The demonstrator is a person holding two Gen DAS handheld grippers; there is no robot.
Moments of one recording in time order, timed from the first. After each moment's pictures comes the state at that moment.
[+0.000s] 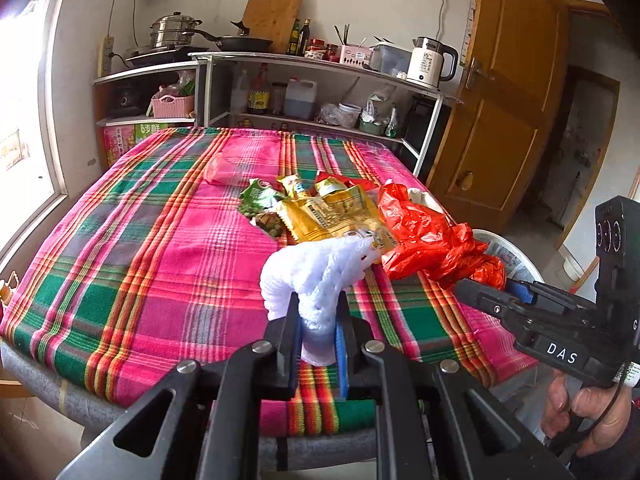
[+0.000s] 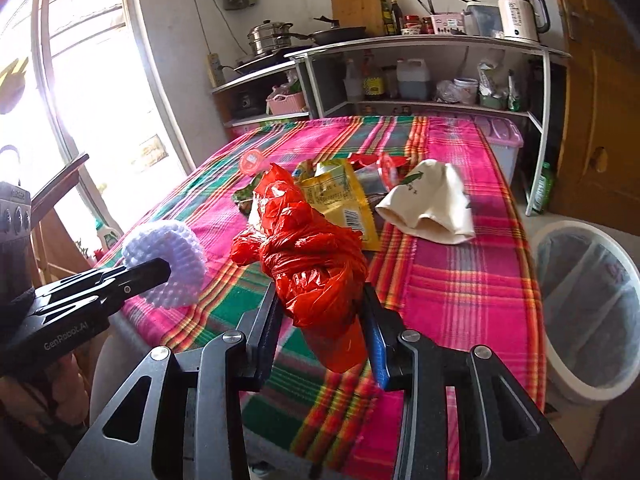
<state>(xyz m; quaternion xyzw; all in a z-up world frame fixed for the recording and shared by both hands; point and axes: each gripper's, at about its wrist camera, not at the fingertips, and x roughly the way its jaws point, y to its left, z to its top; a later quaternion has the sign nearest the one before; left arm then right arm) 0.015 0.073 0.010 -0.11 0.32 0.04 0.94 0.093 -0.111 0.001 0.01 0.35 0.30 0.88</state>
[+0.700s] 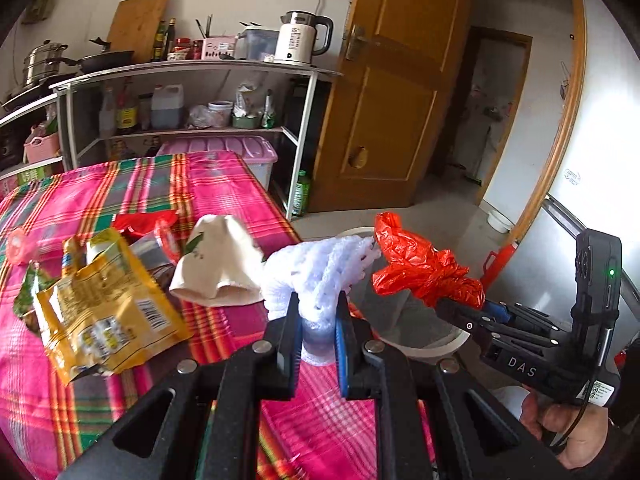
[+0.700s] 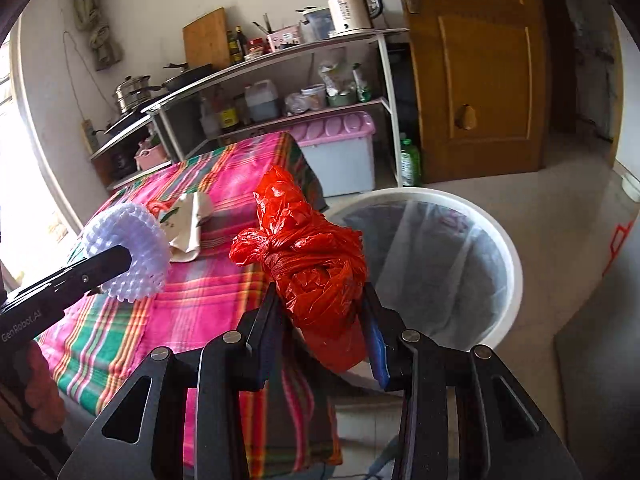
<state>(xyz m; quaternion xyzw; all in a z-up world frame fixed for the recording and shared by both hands) 0.131 -0.068 0.019 -0.06 0.32 -0.16 0.93 0.123 -0.276 -0.011 0.08 0.35 0.09 0.93</state>
